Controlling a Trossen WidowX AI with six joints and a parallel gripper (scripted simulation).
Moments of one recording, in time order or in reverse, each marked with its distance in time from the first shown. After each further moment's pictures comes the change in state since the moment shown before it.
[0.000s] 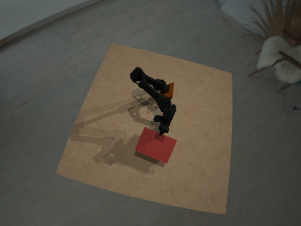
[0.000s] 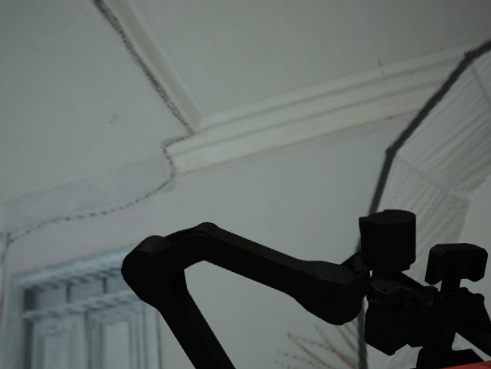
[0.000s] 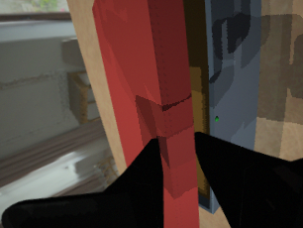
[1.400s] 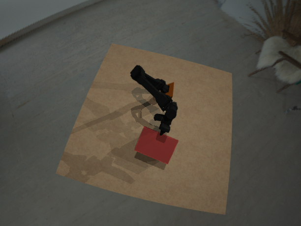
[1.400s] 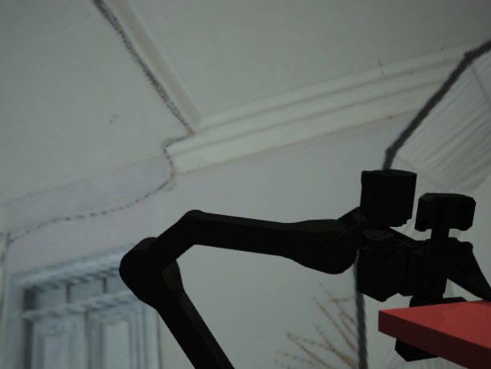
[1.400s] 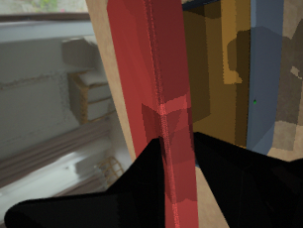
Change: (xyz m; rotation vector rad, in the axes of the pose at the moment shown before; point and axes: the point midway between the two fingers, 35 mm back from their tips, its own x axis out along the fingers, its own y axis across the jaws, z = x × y) arm -0.028 0.048 0.001 0.003 0.000 0.000
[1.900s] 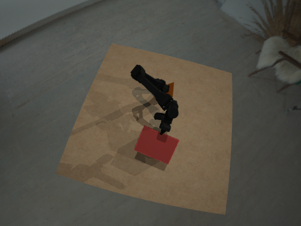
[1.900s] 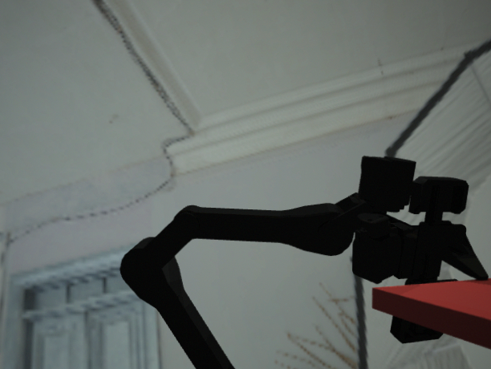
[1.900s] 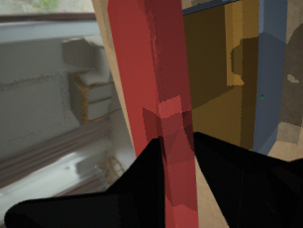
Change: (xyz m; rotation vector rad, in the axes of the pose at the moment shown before) arm -0.013 0.016 0.001 0.003 0.001 0.001
